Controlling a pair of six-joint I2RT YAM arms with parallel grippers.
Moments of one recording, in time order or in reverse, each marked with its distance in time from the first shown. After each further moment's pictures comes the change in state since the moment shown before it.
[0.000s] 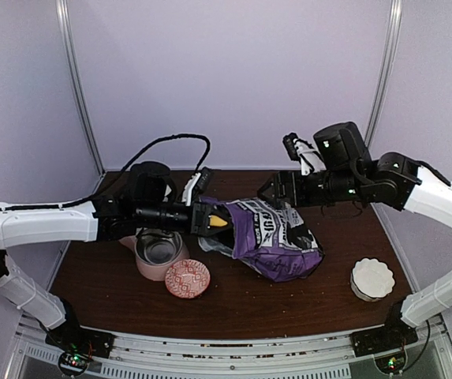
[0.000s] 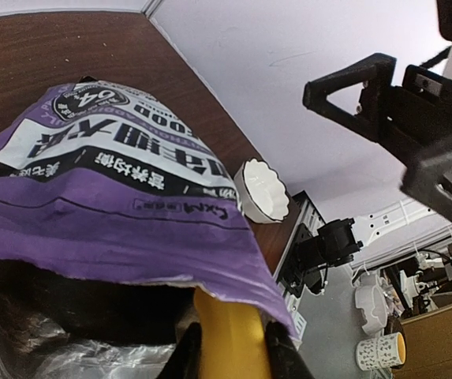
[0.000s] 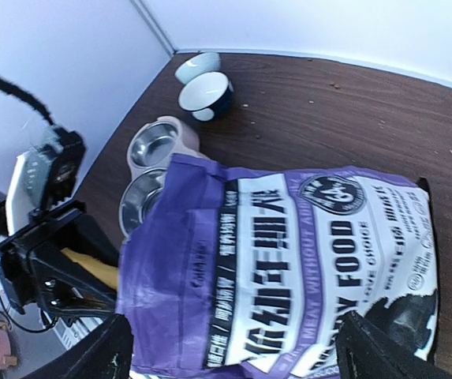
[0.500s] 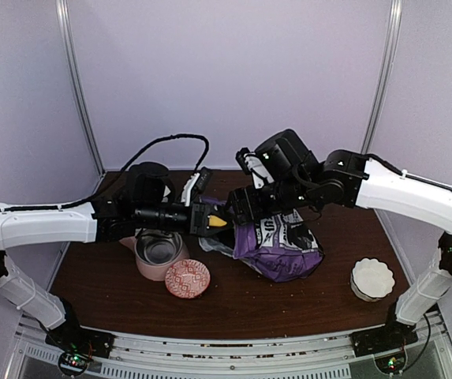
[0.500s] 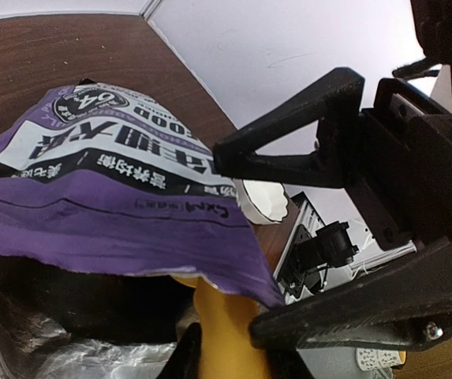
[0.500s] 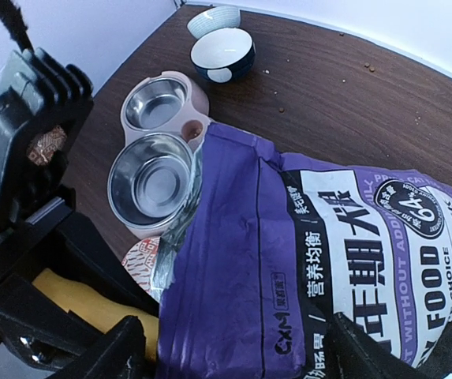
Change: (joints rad) left arm 0.000 -0.010 -0.013 0.015 0.000 0.001; right arm 0.141 0.290 0.211 -0.055 0.065 -0.038
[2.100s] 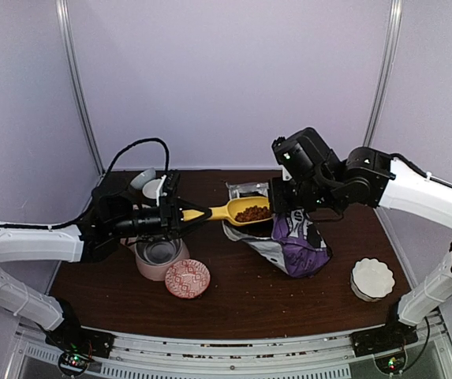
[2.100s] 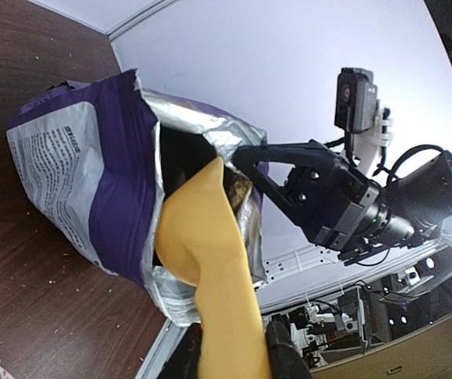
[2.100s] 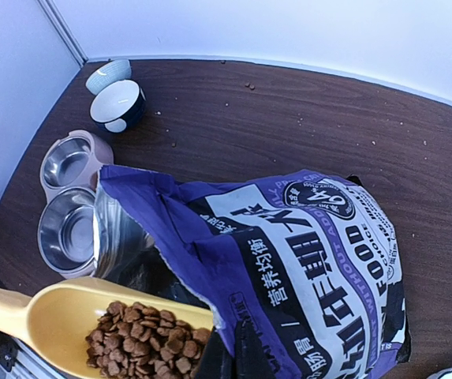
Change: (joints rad) left arm 0.114 -0.134 -0.309 0.509 0.130 -0.459; right arm 0.004 -0.110 -0.037 -0.121 0.328 0.137
